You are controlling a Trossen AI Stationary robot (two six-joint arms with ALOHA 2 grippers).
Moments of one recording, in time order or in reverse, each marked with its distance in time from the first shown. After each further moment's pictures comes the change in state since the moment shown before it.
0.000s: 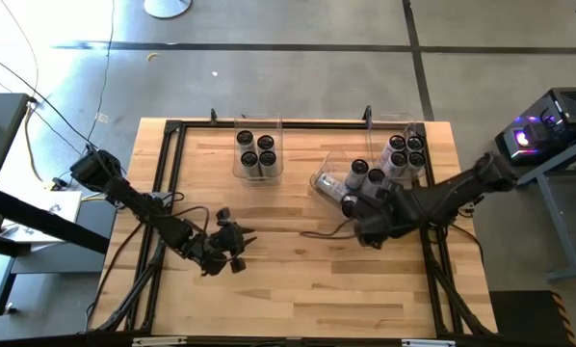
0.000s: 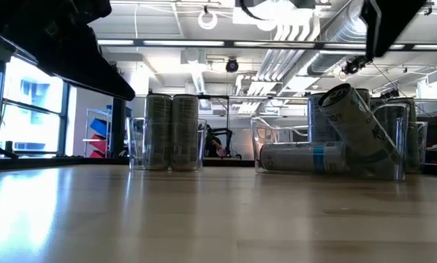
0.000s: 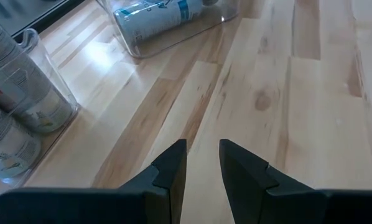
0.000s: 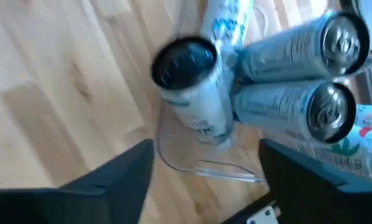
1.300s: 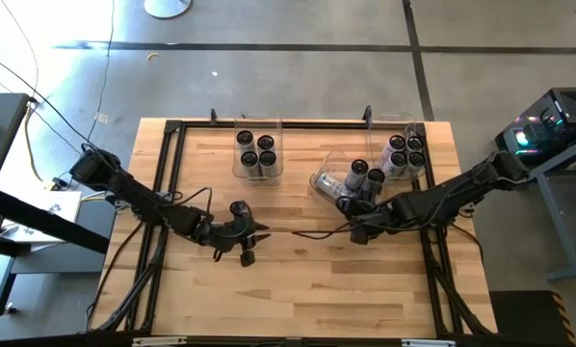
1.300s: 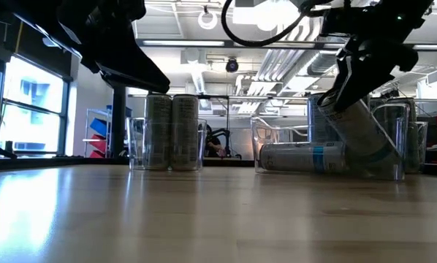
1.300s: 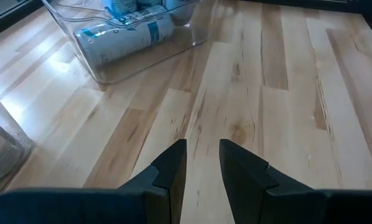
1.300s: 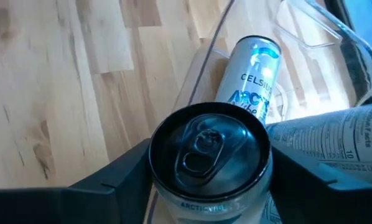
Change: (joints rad) left arm 0.177 0.000 0.000 0.222 0.263 0.192; right arm -0.063 -0.140 -0.505 0.714 0.173 -0.353
